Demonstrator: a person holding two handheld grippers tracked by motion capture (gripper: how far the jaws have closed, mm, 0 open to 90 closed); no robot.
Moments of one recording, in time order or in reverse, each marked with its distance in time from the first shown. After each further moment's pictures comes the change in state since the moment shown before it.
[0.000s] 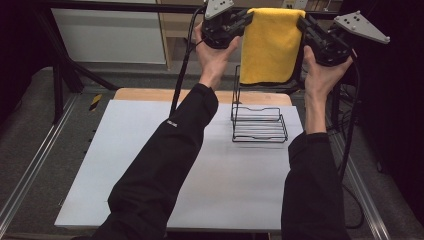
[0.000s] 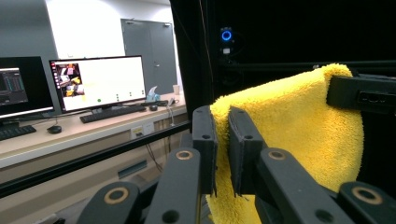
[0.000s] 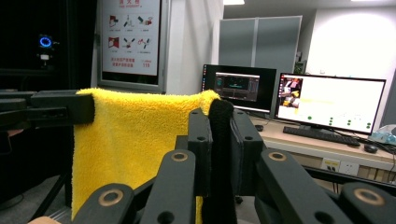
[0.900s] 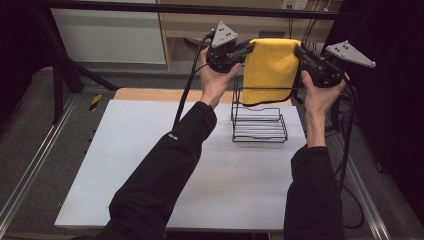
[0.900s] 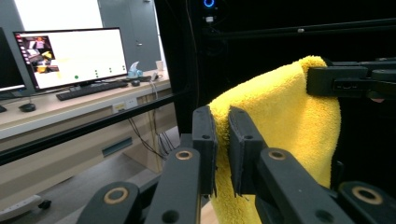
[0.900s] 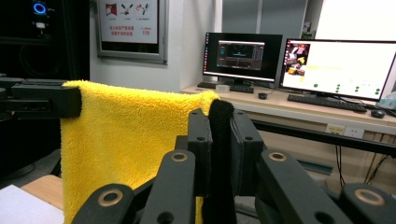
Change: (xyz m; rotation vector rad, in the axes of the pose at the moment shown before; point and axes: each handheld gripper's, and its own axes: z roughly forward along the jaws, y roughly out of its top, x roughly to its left) left arm -0.016 -0.058 0.007 0.090 -0.083 0.014; right arm -0.018 -0.061 -0.013 0.109 0.013 0.022
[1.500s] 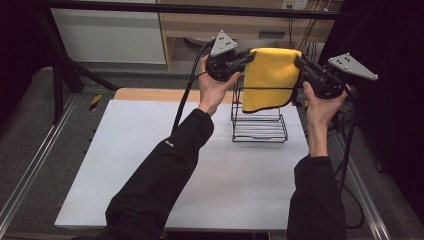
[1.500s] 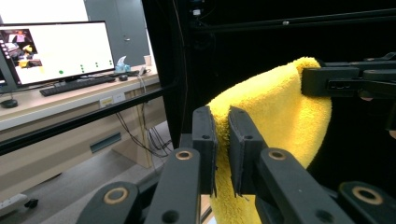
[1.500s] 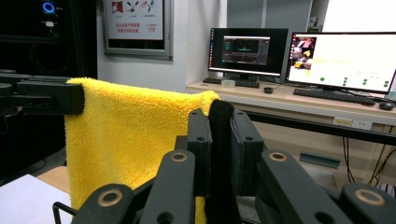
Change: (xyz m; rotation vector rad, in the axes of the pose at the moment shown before) left arm -0.009 -0.008 -0.012 0.015 -0.043 0.002; right arm 0.005 -0.014 -0.018 0.006 0.025 0.023
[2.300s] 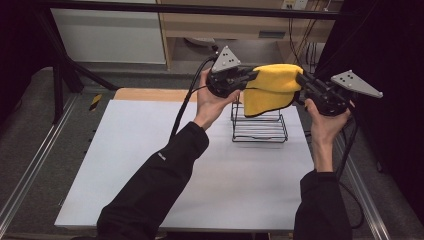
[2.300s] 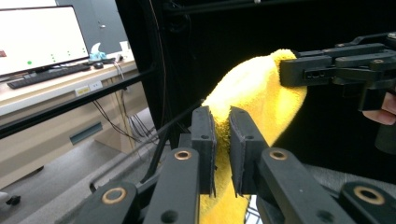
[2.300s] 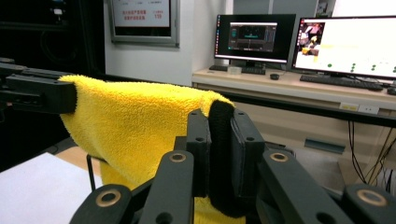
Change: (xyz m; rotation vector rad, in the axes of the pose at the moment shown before) left arm -0.030 -0.015 -0.019 0.075 -0.093 0.034; right arm 0.008 -0.020 -0.034 0.051 0.024 0.008
